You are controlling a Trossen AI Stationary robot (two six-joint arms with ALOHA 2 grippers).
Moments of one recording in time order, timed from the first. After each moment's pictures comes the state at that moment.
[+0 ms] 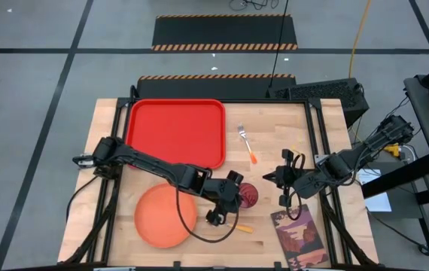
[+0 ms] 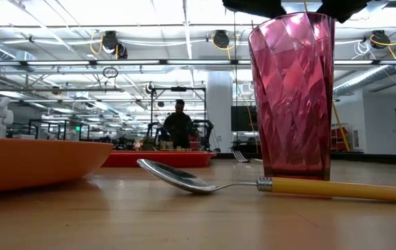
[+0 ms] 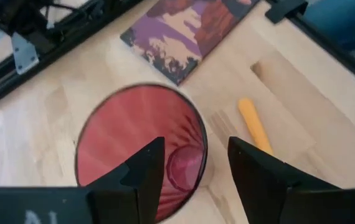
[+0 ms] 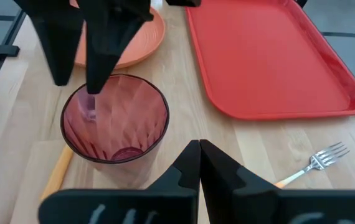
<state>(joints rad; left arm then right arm) -0.29 1.98 1.71 -0.50 -0.02 0.36 0.53 1.03 0.87 -0.61 0.55 0.38</state>
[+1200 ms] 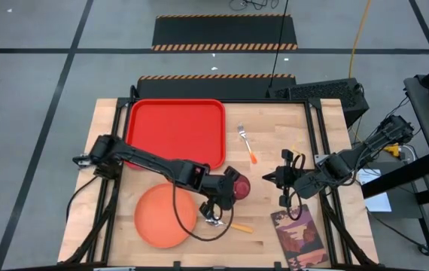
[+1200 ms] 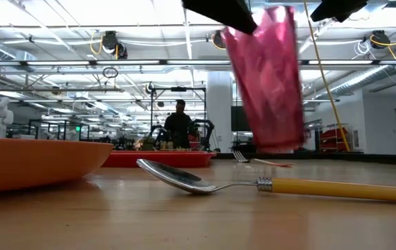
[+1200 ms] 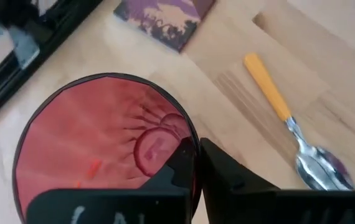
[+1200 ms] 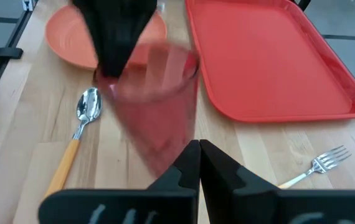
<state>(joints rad) -0.27 1.94 1.69 -0.63 -0.06 0.52 0.53 1.03 0.87 -0.60 0.55 0.37</state>
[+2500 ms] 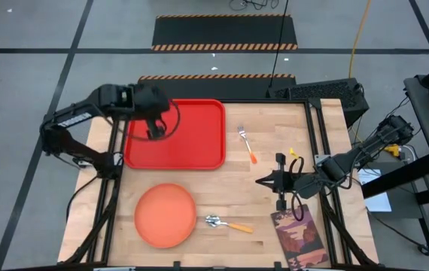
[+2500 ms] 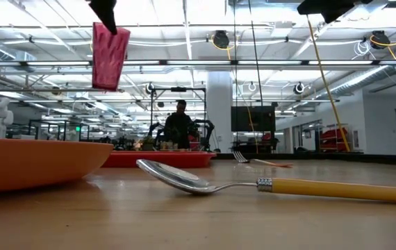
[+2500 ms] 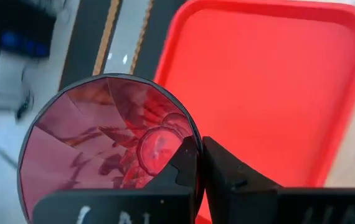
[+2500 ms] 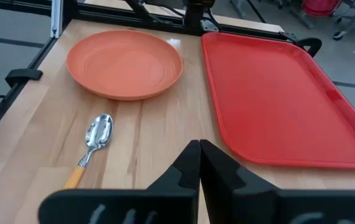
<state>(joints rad) 0.26 1.38 1.69 -1.44 -0.42 0.08 0.53 1.03 0.75 -0.28 0.55 0.19</state>
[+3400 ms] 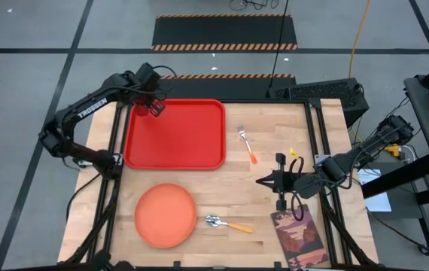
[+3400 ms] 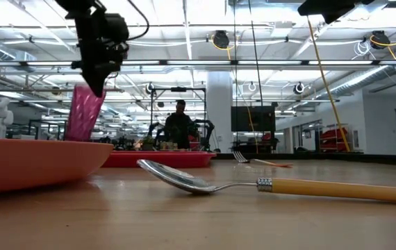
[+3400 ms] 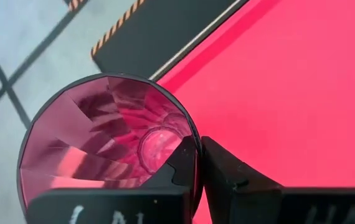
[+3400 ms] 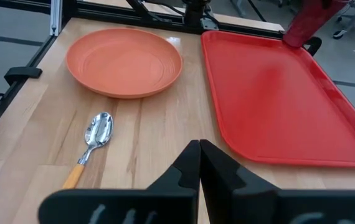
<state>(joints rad) 0.85 1.37 1.23 -1.02 -0.27 0.04 0.53 1.03 0.75 -0.29 0.55 0.20</state>
